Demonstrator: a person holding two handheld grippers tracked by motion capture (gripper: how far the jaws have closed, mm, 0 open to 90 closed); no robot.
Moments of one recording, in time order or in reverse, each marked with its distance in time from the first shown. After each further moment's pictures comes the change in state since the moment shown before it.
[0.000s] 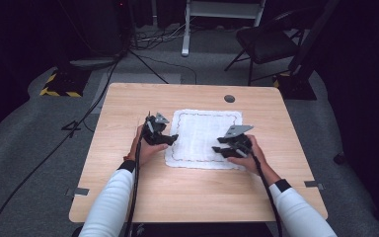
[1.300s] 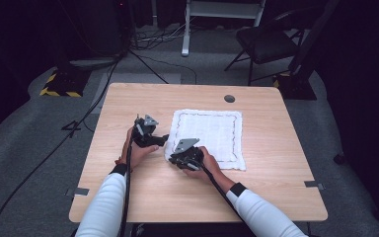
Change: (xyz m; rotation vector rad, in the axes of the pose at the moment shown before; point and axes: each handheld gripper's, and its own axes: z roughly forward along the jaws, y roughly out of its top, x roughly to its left) left arm 0.016 -0.019 -0.011 -0.009 0.048 -0.043; right arm 0.099 0.055 0.094 0.007 0.107 -0.109
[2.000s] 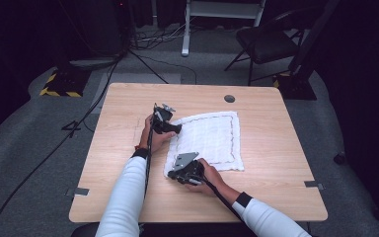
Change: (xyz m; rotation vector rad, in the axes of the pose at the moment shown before) left arm -0.009 0.046 0.061 0.078 0.062 -0.035; right arm 0.042 -0.008 -0.019 0.021 0.114 -0.097
